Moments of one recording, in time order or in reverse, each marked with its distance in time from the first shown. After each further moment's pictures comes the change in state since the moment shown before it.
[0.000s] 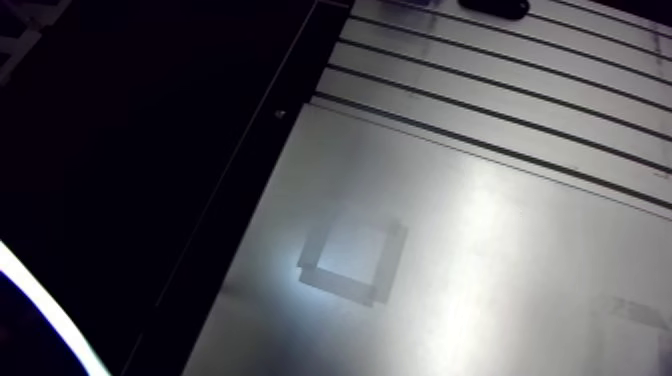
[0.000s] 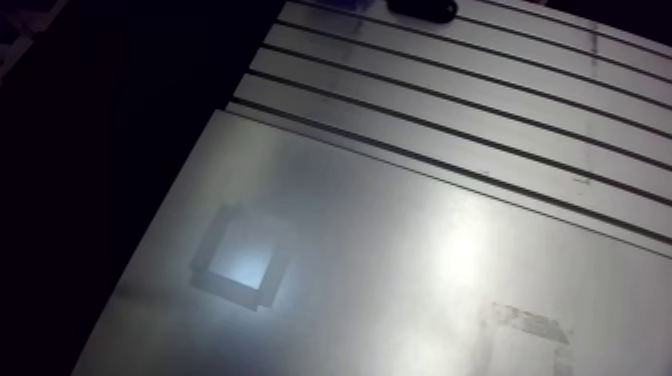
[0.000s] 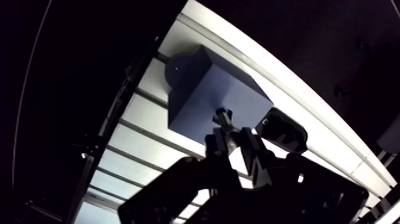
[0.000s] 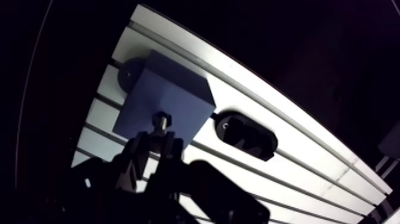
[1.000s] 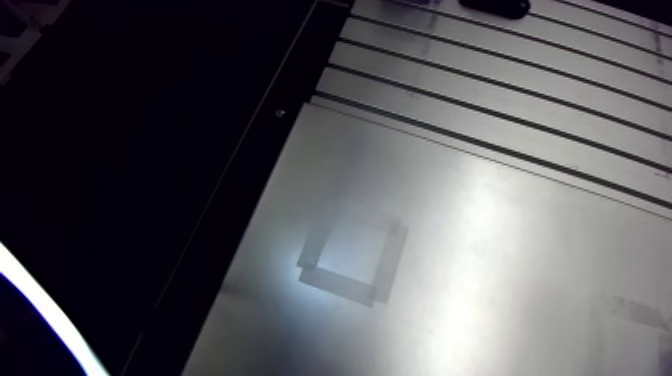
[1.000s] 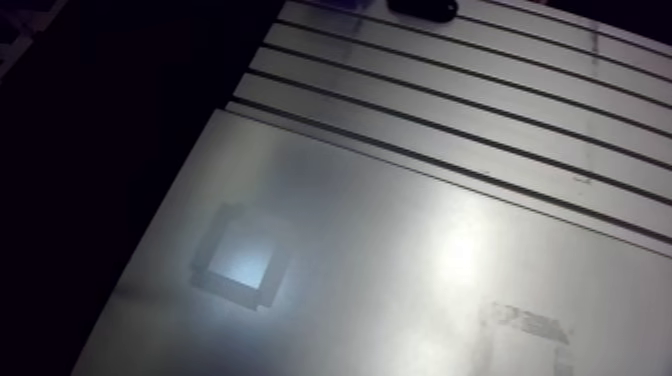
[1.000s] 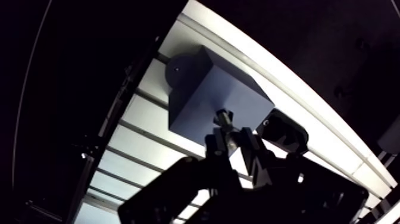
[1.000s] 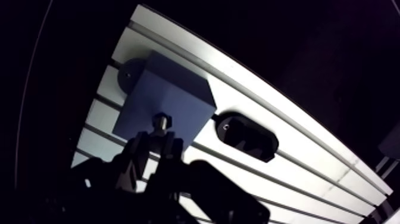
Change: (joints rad) arm 0.000 0.002 0.003 -0.005 0.001 -0.001
